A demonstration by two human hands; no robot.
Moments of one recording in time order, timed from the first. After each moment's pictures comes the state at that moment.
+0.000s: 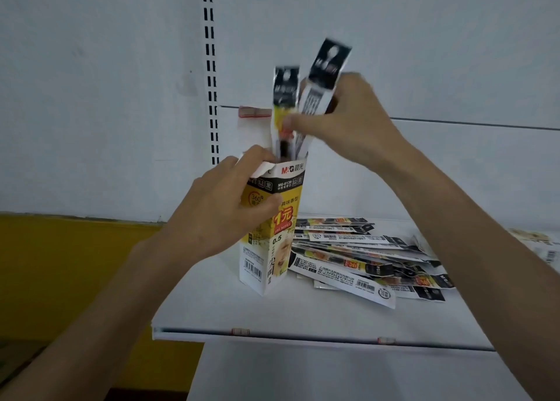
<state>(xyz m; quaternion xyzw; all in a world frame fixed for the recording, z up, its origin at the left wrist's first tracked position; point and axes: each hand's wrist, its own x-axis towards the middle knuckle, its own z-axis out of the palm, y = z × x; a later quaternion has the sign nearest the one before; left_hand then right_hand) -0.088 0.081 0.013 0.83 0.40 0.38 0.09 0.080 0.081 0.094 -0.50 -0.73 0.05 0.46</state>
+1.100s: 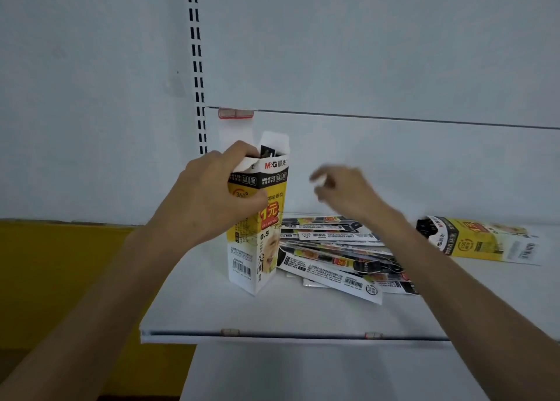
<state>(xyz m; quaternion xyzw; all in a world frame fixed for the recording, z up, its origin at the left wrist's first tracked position) -0.085 0.086 0.022 0.80 0.44 0.39 0.09 0.138 0.117 0.005 -0.64 -0.70 0.03 0.32</state>
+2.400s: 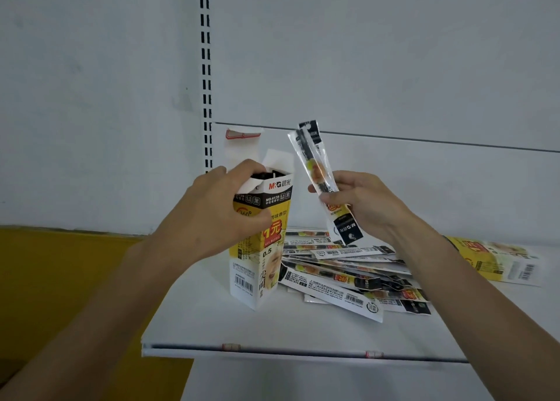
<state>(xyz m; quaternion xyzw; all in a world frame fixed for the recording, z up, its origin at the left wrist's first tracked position) -0.088 0.085 0.023 0.81 0.45 0.37 0.11 0.141 0.090 0.028 -0.49 -0.59 0.40 0.50</state>
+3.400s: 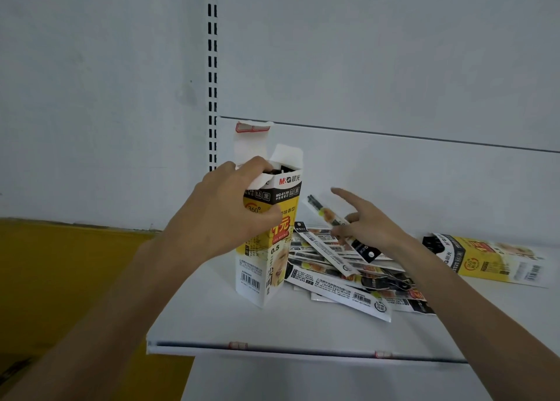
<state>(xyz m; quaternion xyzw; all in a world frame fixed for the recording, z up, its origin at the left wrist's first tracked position) -0.087 0.086 0.020 0.80 0.44 0.39 0.10 0.161 0.111 -0.016 -0.67 -0.63 0.24 0.31</state>
